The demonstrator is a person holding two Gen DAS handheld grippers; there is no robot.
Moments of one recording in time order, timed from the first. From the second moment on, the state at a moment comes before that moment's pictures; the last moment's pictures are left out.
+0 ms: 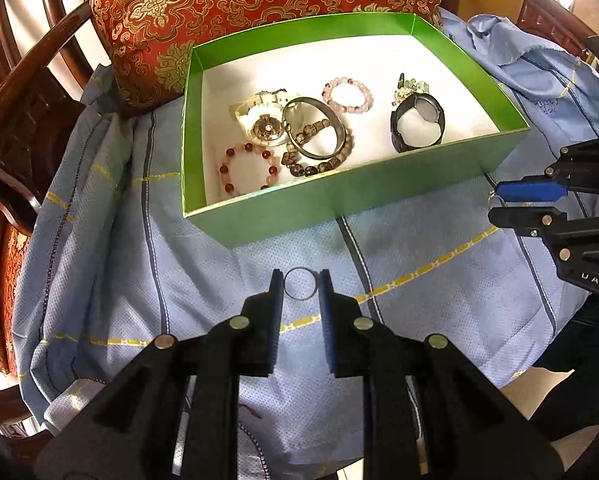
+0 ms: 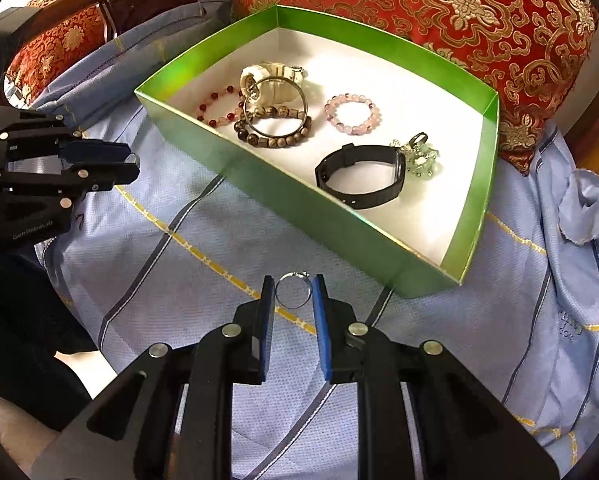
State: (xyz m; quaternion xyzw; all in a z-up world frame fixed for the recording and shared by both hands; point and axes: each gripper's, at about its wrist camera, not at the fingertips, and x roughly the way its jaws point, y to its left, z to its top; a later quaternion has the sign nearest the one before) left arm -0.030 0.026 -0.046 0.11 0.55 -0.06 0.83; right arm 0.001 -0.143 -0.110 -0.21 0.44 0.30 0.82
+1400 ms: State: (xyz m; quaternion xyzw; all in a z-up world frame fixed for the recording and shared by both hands) left arm 0.014 0.038 -0.096 0.01 0.61 -0.06 0.79; right arm 0.020 -0.139 -0.151 -0.20 0.50 0.33 0.77
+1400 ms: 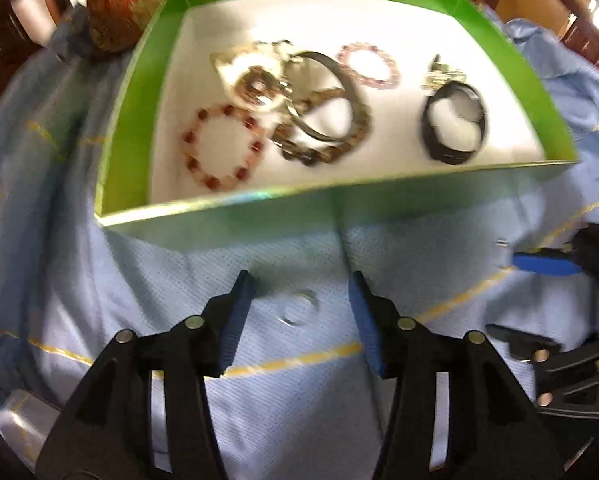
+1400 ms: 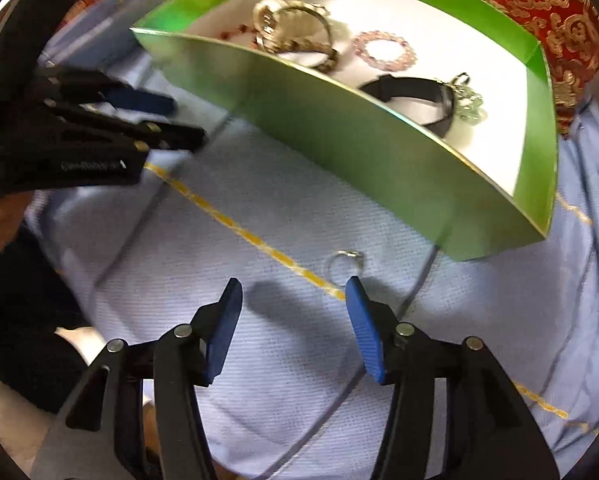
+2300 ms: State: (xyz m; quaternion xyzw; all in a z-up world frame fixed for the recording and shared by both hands) left arm 0.007 0.041 -0.095 0.06 0.60 -0.05 0.80; right arm 0.016 -0.131 -0.161 -0.22 0.49 0.28 0.80
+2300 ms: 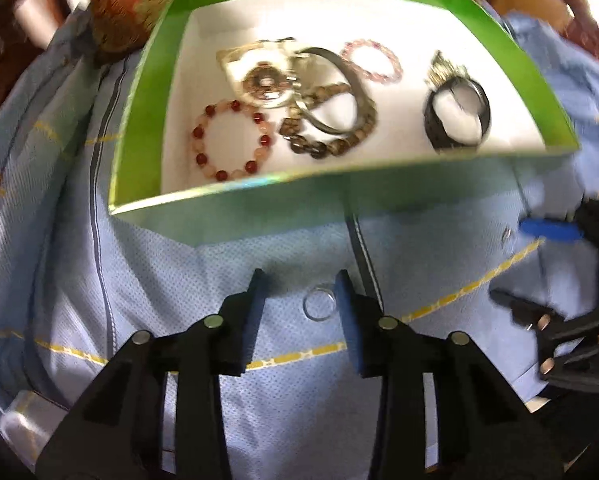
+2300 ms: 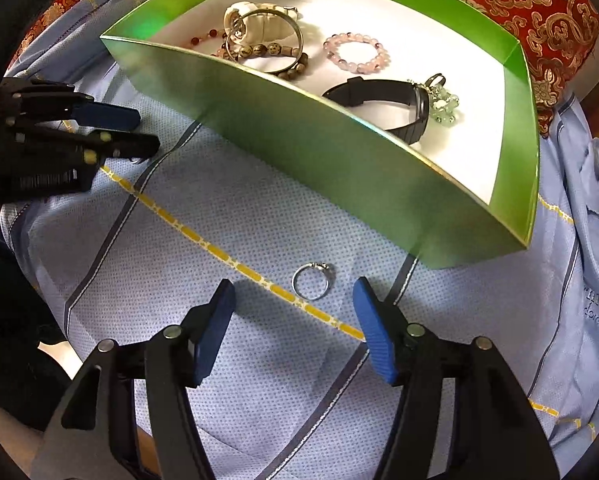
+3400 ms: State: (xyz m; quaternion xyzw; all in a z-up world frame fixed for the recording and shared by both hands) left arm 0.001 0.025 -0.103 0.09 0.59 -0.05 0.80; right arm 0.022 -0.130 -0.164 -0.21 0.46 0.27 0.82
